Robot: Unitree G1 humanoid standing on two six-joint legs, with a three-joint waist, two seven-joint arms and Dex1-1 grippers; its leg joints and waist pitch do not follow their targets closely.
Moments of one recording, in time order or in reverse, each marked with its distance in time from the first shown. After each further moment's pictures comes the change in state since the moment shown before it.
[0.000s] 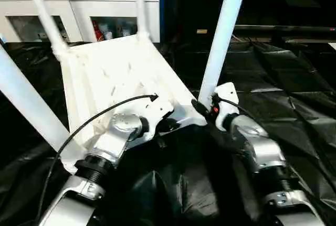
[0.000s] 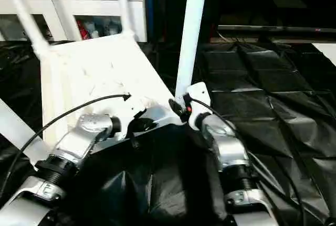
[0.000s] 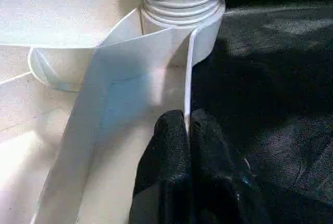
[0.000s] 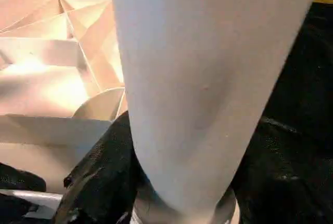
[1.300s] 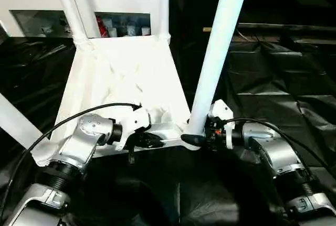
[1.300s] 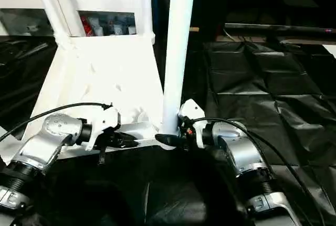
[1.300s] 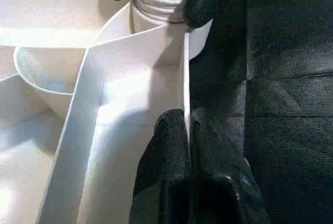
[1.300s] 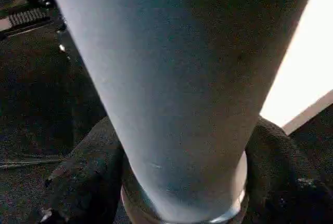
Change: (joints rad) left arm 0.083 0.237 -0.034 -0.089 -0.079 -0.175 -0.390; right arm 0.043 -0.202 0.168 -0.050 0.045 -0.012 0.582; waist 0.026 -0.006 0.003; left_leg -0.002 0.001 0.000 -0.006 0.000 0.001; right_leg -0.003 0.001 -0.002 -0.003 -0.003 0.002
